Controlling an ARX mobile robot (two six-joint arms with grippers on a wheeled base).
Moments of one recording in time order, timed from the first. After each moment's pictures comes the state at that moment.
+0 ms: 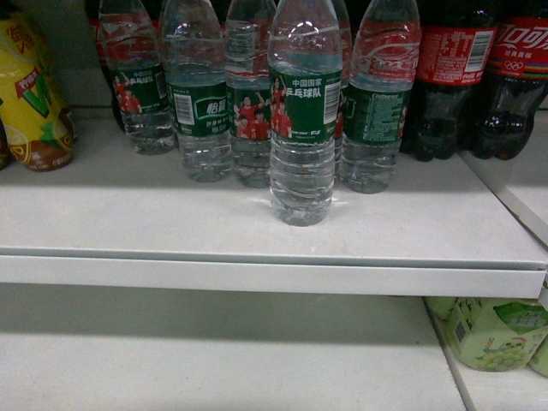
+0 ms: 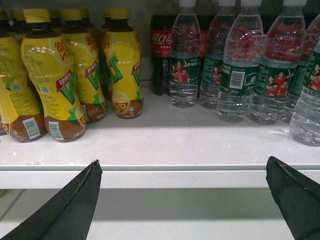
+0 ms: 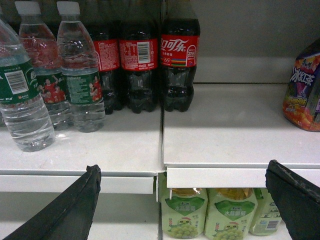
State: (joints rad) left arm 0.00 0.01 0.01 0.00 0.00 0.00; right arm 0.00 0.00 0.01 0.00 0.00 0.00
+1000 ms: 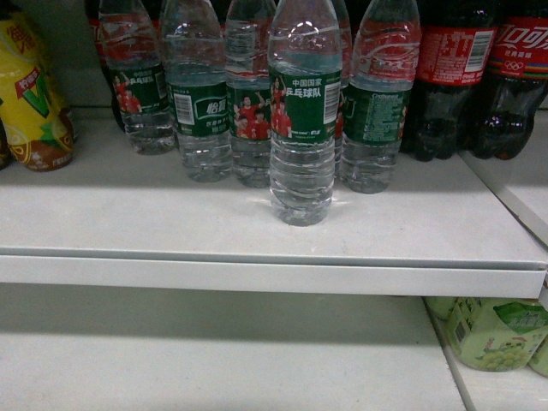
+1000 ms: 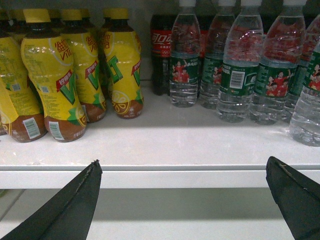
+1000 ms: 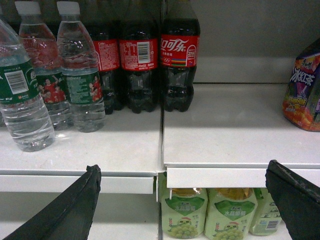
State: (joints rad) left arm 0.00 0.01 0.01 0.00 0.00 0.00; right arm 0.00 0.00 0.01 0.00 0.00 0.00
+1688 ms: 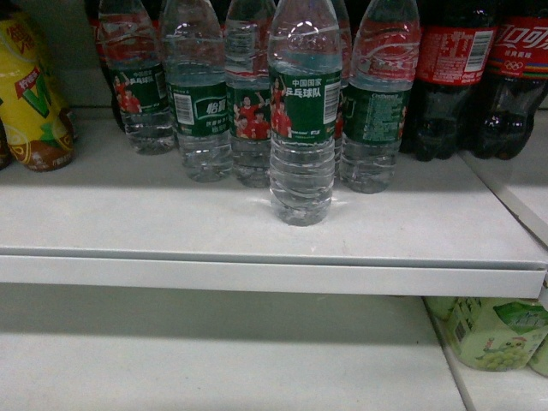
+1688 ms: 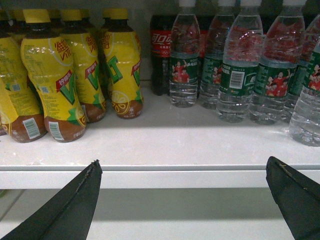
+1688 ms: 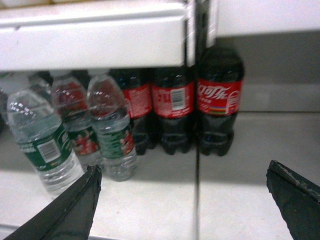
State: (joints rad) left arm 0.00 0.01 0.01 0.00 0.00 0.00; right arm -0.06 0.81 0.42 0.37 -0.20 0.07
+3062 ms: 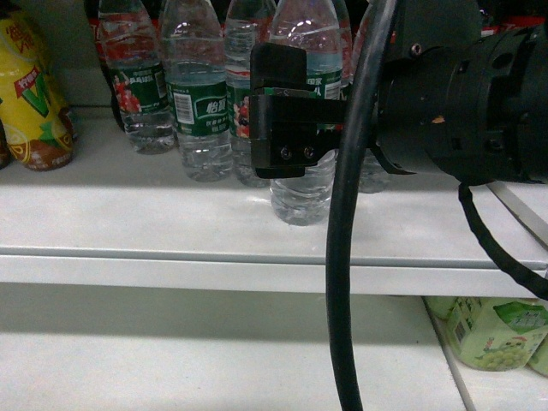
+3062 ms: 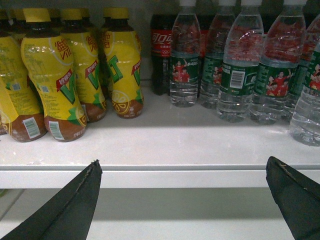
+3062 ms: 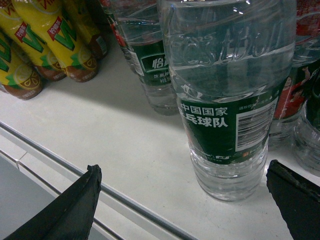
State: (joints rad) left arm 0.00 0.01 0.01 0.00 0.00 0.00; right arm 0.49 1.64 0.83 0.50 -0.12 0.21
